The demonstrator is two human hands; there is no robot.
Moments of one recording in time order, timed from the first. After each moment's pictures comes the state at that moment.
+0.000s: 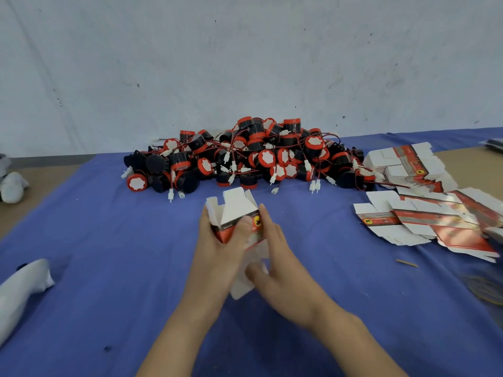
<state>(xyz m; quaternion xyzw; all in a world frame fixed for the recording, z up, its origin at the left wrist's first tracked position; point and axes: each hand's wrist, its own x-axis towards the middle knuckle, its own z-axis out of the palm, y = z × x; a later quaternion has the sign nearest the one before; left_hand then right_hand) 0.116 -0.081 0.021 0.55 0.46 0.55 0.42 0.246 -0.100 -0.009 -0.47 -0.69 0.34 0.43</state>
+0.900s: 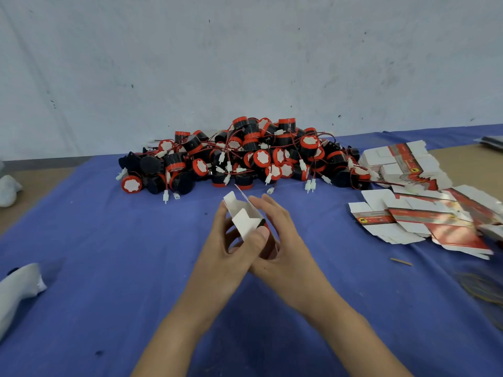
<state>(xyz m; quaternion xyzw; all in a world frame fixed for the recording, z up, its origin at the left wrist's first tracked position) 0.119 -0.092 0.023 0.63 0.34 0.50 0.48 0.249 -0.102 0.009 -0.39 -0.66 0.34 0.54</state>
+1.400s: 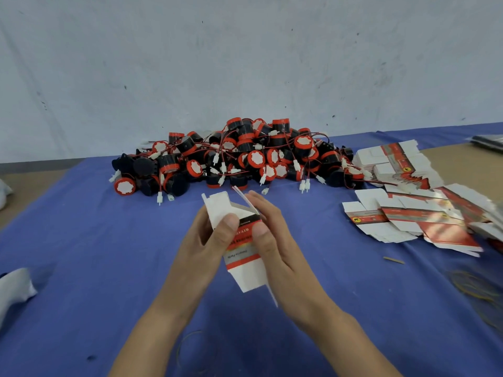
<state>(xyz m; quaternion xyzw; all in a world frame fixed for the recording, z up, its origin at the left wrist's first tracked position) 0.105 -0.085 0.031 0.62 0.35 0.51 0.49 0.249 -0.112 0.015 -0.37 -0.64 0.35 0.57</state>
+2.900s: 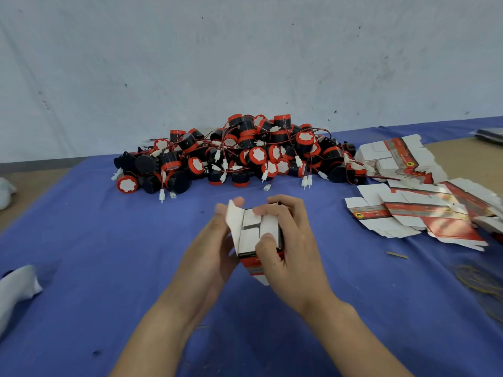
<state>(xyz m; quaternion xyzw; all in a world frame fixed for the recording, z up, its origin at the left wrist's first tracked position) 0.115 -0.084 0.031 0.48 0.30 0.49 0.66 0.254 -0.105 0.008 -0.49 -0.66 0.11 0.56</state>
